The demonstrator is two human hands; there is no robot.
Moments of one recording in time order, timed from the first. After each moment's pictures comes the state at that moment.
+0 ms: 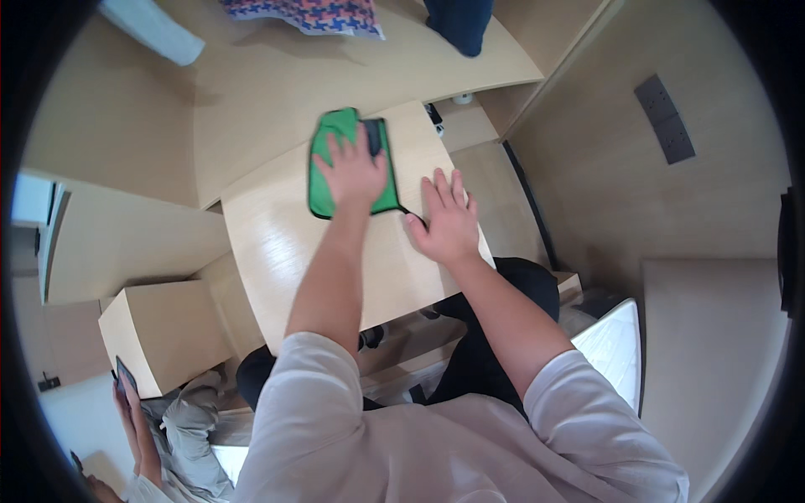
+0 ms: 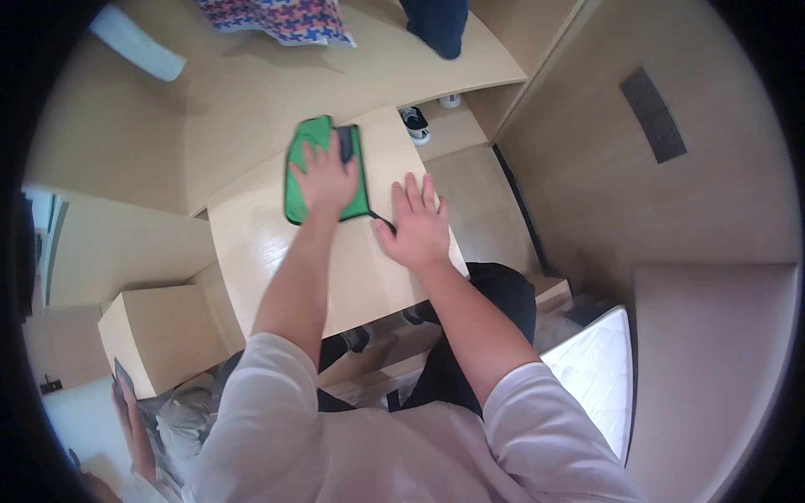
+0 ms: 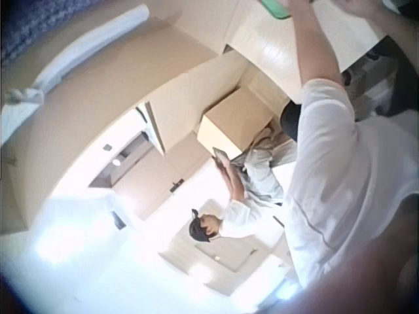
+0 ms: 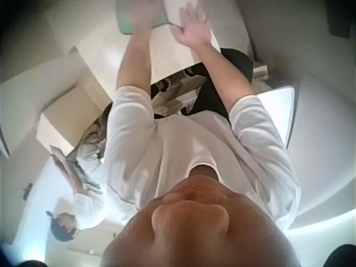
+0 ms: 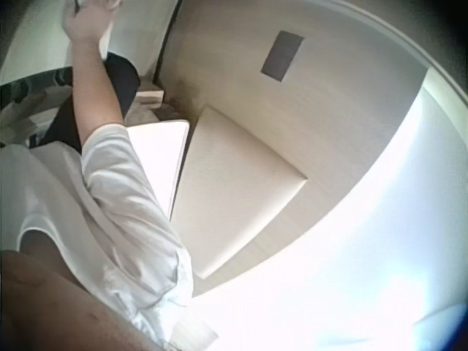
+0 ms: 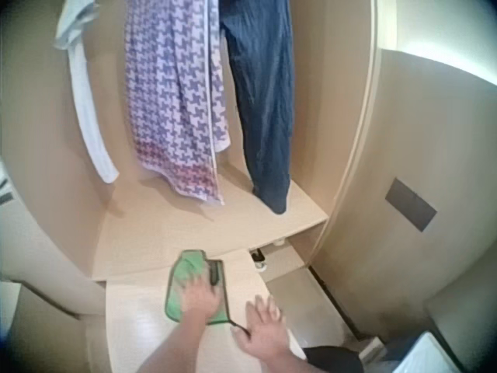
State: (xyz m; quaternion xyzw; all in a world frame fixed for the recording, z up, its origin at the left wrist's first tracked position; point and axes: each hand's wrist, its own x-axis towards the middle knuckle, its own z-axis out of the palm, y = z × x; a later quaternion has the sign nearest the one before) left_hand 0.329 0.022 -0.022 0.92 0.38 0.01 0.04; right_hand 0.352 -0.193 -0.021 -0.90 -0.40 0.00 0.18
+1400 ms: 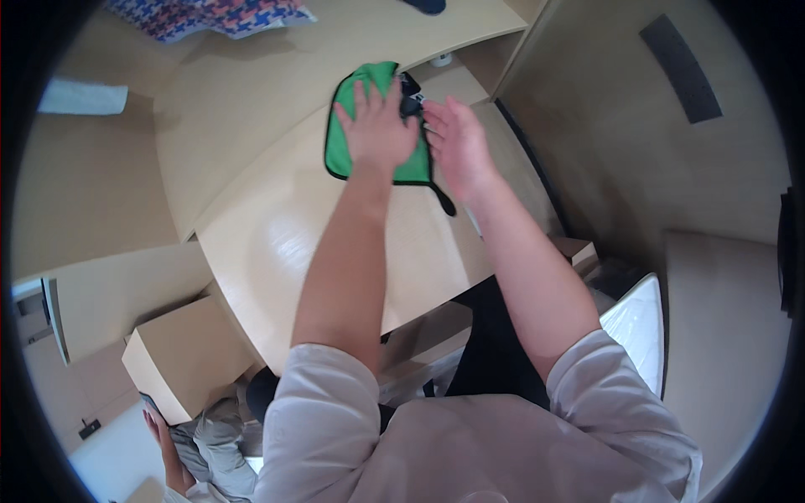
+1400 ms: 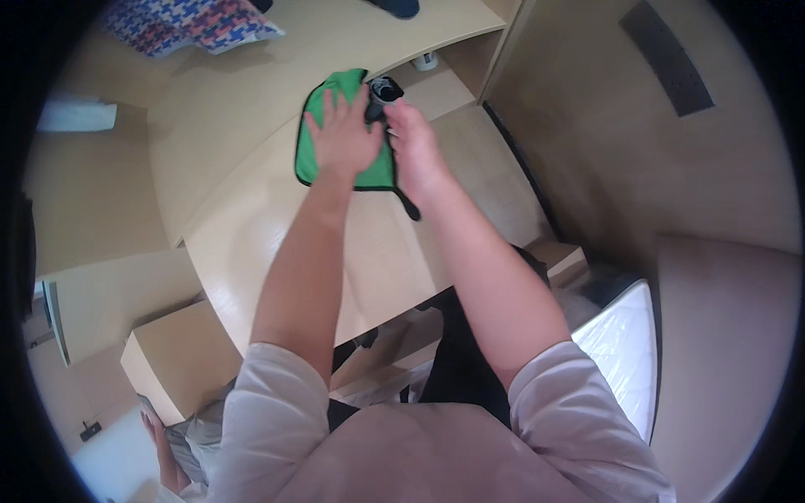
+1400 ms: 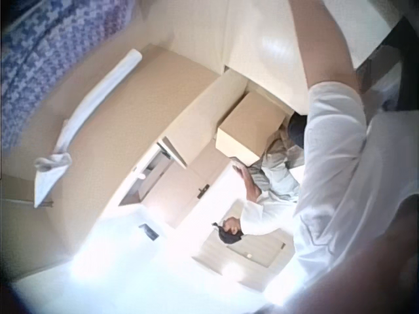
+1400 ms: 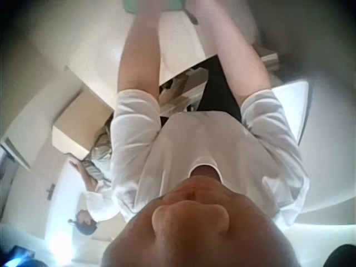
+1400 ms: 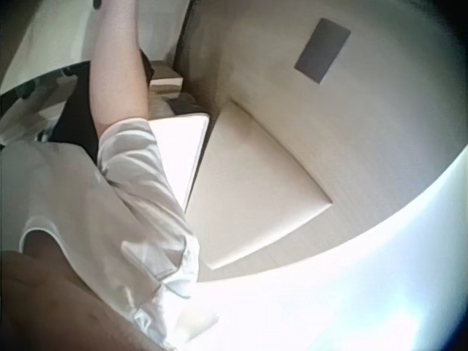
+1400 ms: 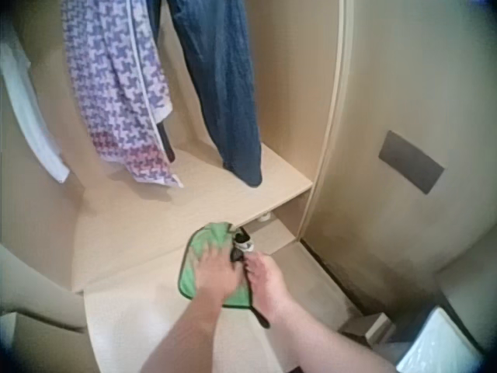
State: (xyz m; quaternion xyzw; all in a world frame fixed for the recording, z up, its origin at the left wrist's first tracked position) left_hand 0.435 -0.028 -0.027 0.97 0.23 0.05 0.06; right_hand 0.463 -0.168 0.019 -0.52 0.01 0.36 0.77
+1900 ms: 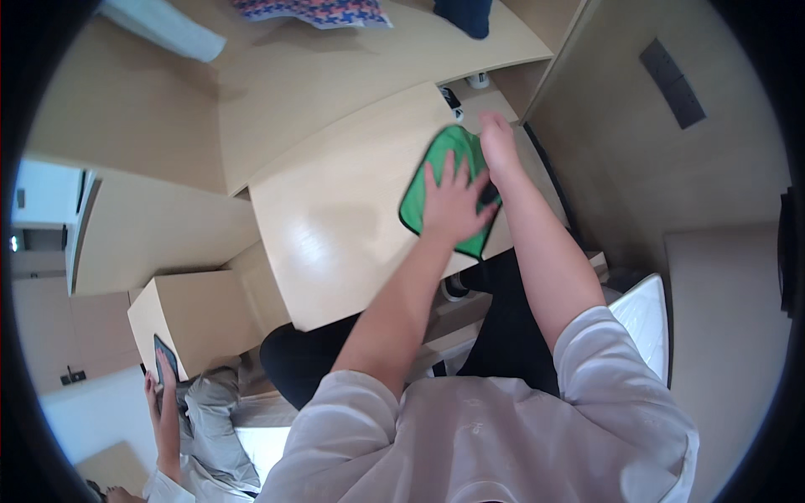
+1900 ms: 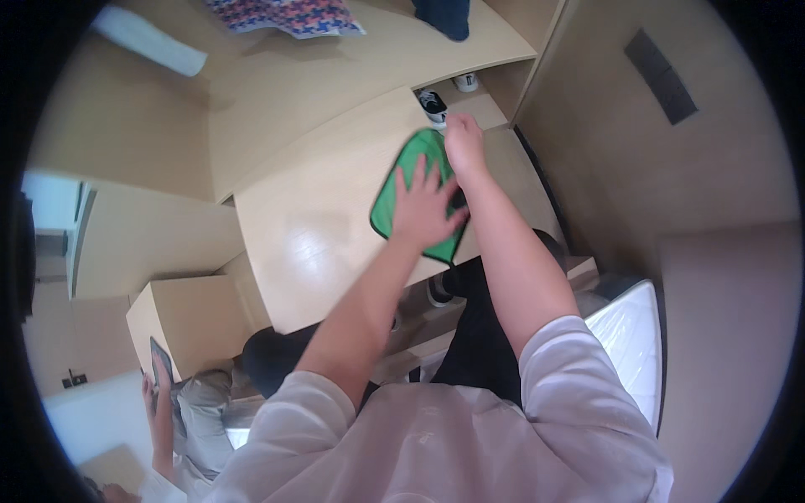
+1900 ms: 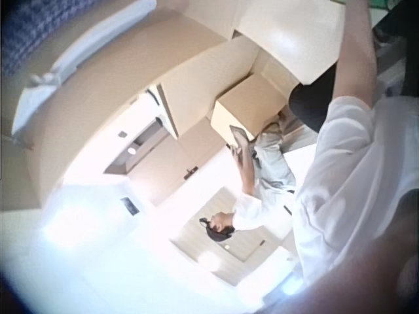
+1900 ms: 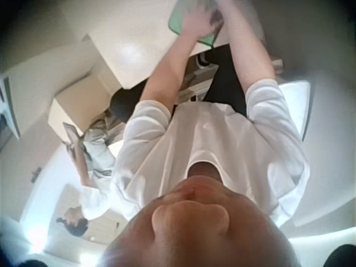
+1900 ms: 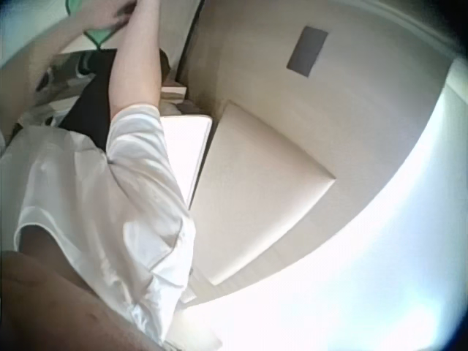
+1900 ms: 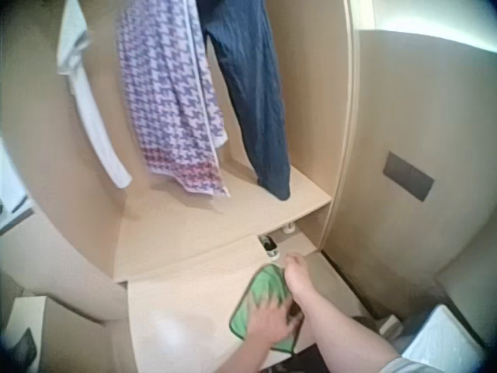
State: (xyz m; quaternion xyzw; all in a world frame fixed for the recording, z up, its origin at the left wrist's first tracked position) left_hand 0.296 -0.135 -0.008 0.99 0.12 0.01 0.07; right_hand 0.449 -0.169 0.003 -0.73 -0.04 0.15 0.67
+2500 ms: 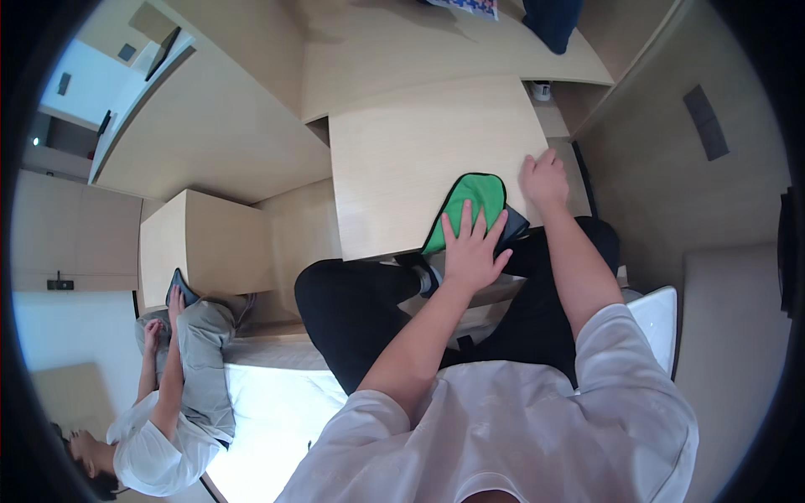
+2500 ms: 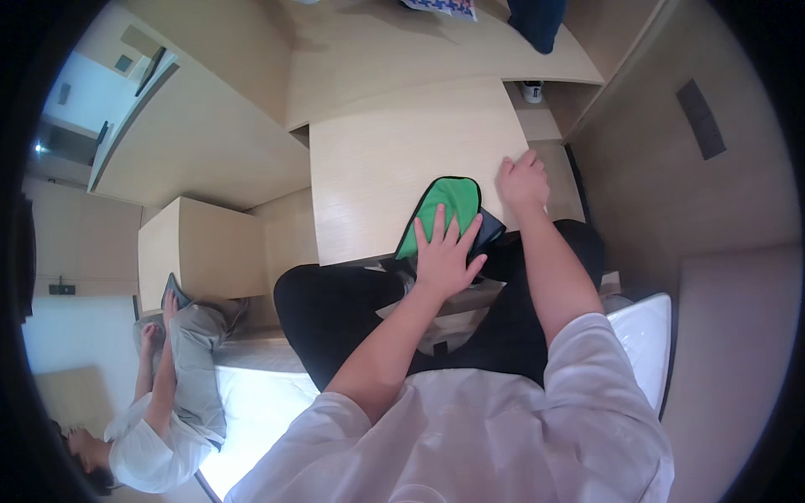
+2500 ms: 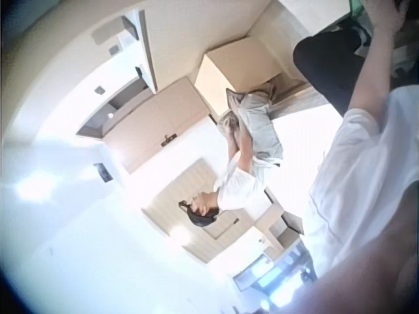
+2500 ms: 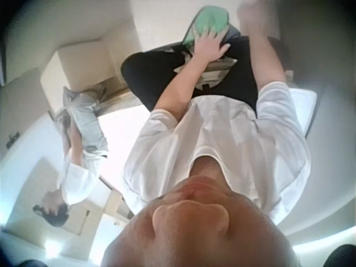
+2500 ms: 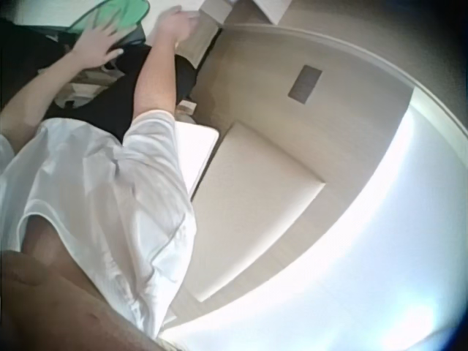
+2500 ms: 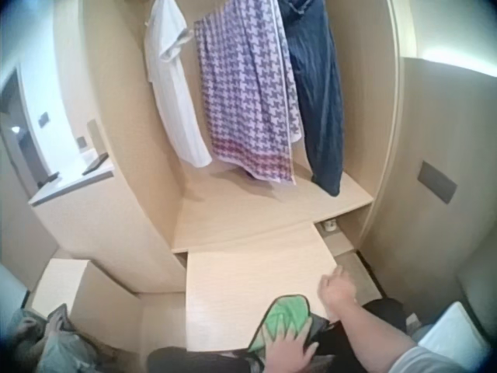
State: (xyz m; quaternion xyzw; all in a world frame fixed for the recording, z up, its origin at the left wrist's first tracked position) left_hand 0.098 -0.191 -0.009 0.96 0.22 0.11 0.15; right_hand 0.354 -0.210 -0.035 -0.97 -0.19 0.05 0.16
